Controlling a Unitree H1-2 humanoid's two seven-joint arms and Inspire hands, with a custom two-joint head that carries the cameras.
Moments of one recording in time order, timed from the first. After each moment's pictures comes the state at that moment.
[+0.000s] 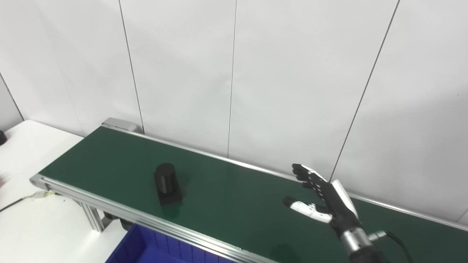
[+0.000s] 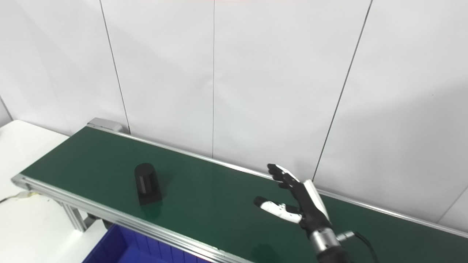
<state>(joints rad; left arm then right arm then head) 0.04 -0.06 -0.22 0.51 0.04 -0.43 -0.08 -0.60 -0.04 0.30 0.47 -0.27 -0.16 0.18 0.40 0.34</state>
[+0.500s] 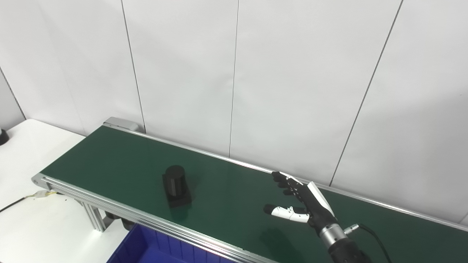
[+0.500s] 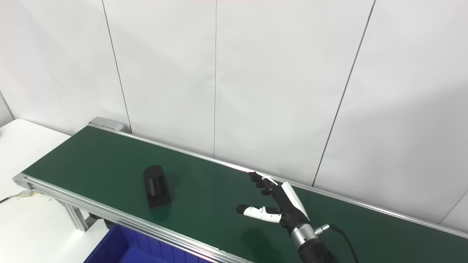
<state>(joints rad) 0.04 -0.06 -0.23 0.51 0.04 -0.43 -0.08 -0.72 0.02 0.31 0.79 -0.30 -0.29 0.15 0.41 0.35</state>
